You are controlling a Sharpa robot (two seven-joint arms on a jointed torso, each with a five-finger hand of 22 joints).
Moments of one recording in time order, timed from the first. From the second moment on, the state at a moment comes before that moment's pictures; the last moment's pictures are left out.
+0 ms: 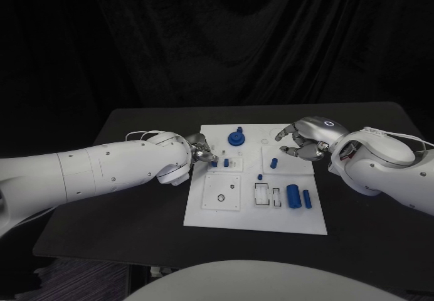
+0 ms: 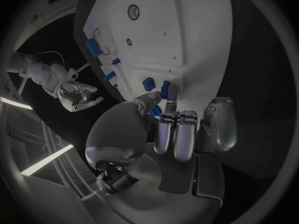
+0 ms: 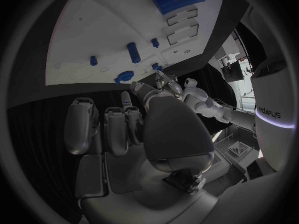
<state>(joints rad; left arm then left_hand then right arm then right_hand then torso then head) 1.22 -0.65 -0.21 1.40 -0.97 -0.23 -0.47 1.09 0.04 0.49 0.01 0.32 0.97 0.07 0.35 0.58 1.47 0.00 1.57 1.31 1.47 -0.04 1.57 1.31 0.06 1.40 0.07 1.32 1.31 1.31 -0.92 -0.25 1.60 -1.54 -0.38 -0.09 1.35 -0.04 0.32 0.08 0.34 0.82 0.11 0.11 0.25 1.41 0.01 1.41 1.31 1.47 -0.06 1.44 1.31 0.05 1.47 0.05 1.29 1.31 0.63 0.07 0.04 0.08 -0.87</state>
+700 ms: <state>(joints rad) 1.21 -0.65 -0.21 1.40 -0.97 -0.25 -0.46 1.09 0.05 0.49 0.01 0.32 0.97 0.08 0.35 0.58 1.47 0.00 1.57 1.31 1.47 -0.04 1.57 1.31 0.06 1.40 0.07 1.32 1.31 1.31 -0.92 -0.25 1.60 -1.54 -0.37 -0.09 1.35 -0.04 0.32 0.08 0.34 0.82 0.11 0.11 0.25 1.41 0.01 1.41 1.31 1.47 -0.06 1.44 1.31 0.05 1.47 0.05 1.29 1.31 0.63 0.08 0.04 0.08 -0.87</state>
